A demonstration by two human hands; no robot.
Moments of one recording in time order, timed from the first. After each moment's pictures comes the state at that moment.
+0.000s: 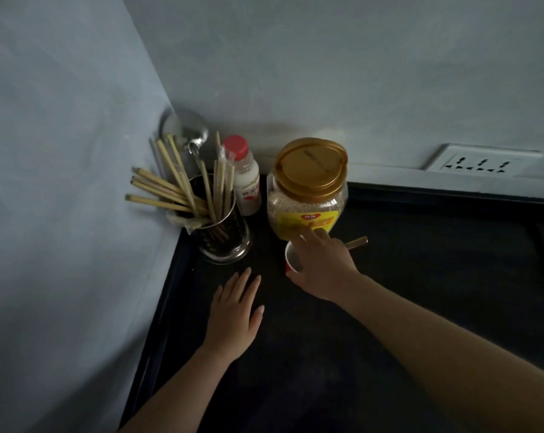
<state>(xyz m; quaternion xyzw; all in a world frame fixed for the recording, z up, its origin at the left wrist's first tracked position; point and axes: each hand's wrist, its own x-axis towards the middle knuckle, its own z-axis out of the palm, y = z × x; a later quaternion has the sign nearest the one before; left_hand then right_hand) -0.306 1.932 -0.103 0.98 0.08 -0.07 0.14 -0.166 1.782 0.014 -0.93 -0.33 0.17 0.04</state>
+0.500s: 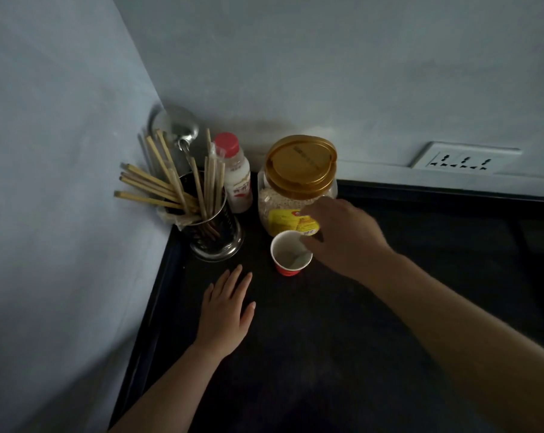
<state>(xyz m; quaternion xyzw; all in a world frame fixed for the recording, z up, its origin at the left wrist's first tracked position) -0.305 1.930 -0.102 0.98 0.09 -0.08 0.17 -0.150 1.755 0.068 -0.94 -0.29 0.10 0.13</state>
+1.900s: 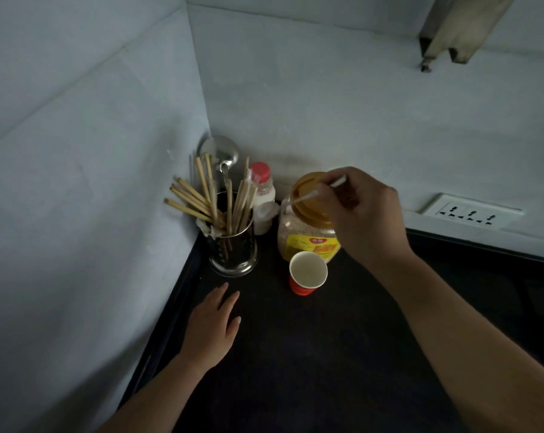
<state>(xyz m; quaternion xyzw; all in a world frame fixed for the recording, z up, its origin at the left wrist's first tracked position) -0.325 1.960 -0.095 0.97 0.14 -0.04 0.19 -0.161 1.786 0.148 -0.84 -0.26 -0.06 0.48</state>
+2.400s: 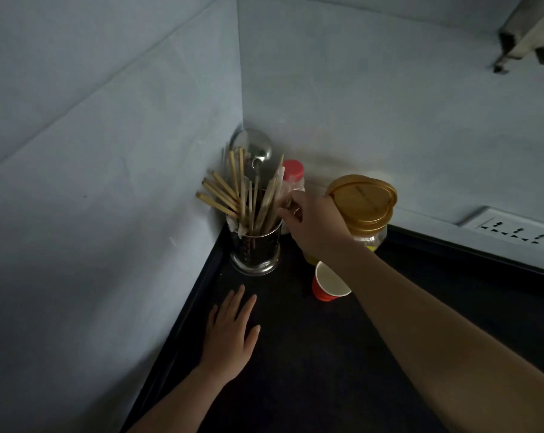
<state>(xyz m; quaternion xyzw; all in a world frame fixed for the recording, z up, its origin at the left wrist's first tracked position) -0.340 1.953 -0.117 0.96 0.18 -0.04 0.19 -0.142 1.873 0.081 -0.88 -0.36 0.08 0.31</state>
